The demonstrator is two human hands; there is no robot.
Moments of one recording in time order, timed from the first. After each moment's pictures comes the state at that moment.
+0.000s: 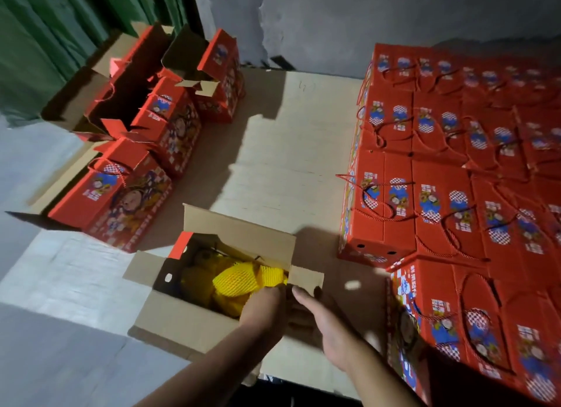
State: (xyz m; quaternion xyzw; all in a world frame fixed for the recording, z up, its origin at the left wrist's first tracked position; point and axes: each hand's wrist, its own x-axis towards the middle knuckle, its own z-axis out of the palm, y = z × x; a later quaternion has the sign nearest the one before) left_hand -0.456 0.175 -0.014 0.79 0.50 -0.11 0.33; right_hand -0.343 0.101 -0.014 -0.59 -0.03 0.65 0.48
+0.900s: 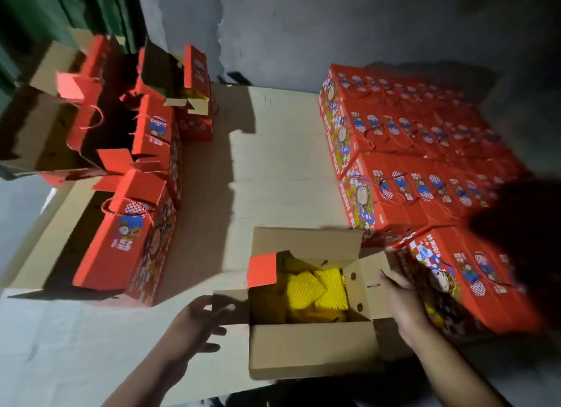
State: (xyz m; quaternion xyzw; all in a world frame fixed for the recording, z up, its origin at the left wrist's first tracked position) left_hand -0.763 0.376 0.016 0.53 0.50 -0.02 0.68; right_hand -0.419 0.127 0.003 -0.85 -0.02 0.23 0.47
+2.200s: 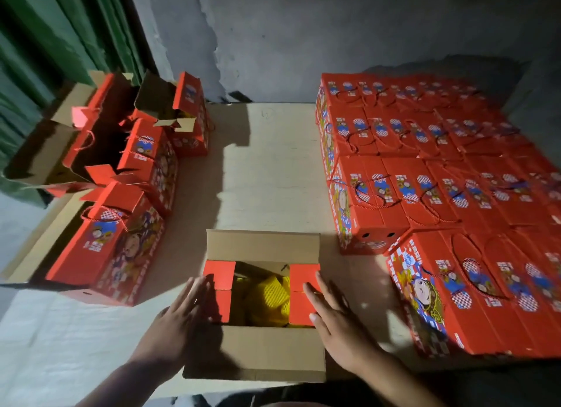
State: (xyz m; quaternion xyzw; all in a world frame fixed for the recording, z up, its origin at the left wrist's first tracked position) left_hand -0.719 0.314 -0.012 0.93 0.32 -0.08 0.18; right_hand -0.413 0.081 -0.043 -0.79 -0.54 0.23 0.17
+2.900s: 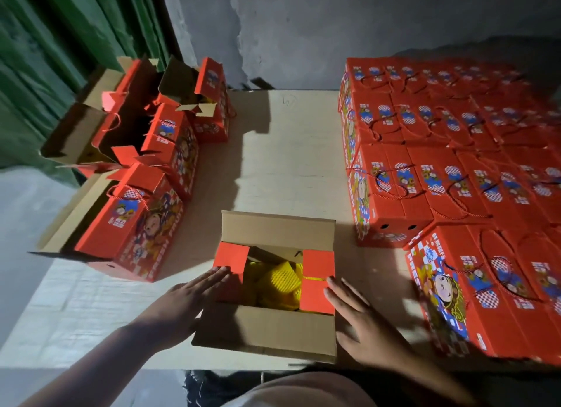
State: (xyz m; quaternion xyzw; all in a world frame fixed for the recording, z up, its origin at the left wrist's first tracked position) left_hand -0.729 0.328 -0.003 0.95 0.23 -0.12 0.16; right_hand -0.385 0.048 -0.056 -0.71 -0.65 0.22 0.16
